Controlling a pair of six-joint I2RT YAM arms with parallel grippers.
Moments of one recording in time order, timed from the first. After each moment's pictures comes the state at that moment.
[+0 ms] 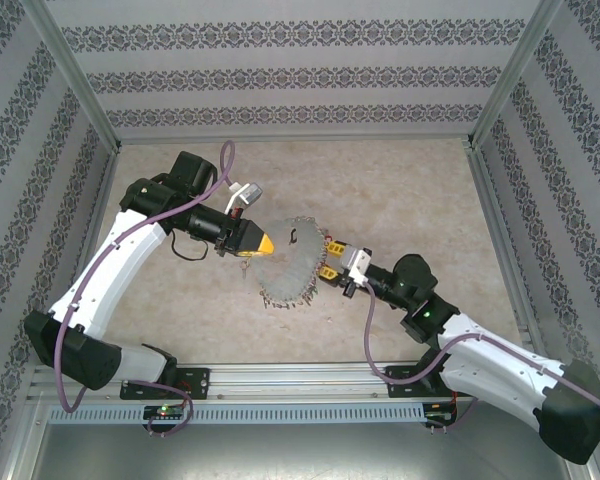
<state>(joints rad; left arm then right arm) -0.36 1.37 1.47 -1.23 1.22 -0.26 0.72 0.80 0.33 0.49 -0.36 -0.32</state>
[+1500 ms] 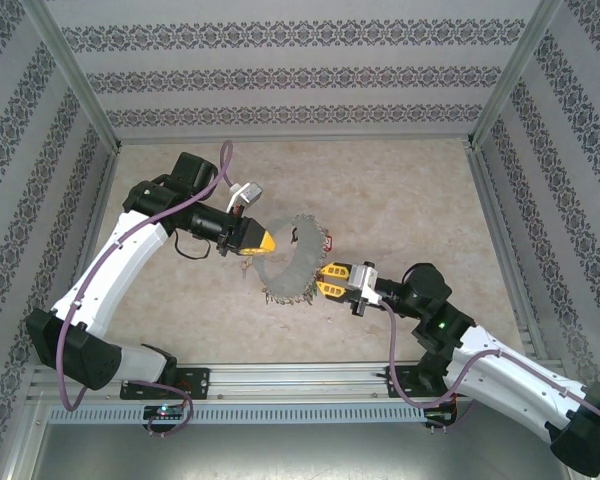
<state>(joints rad) -0.35 1.37 1.43 -1.15 1.24 -0.35 0.79 0.64 0.36 0.34 -0.51 -0.30</state>
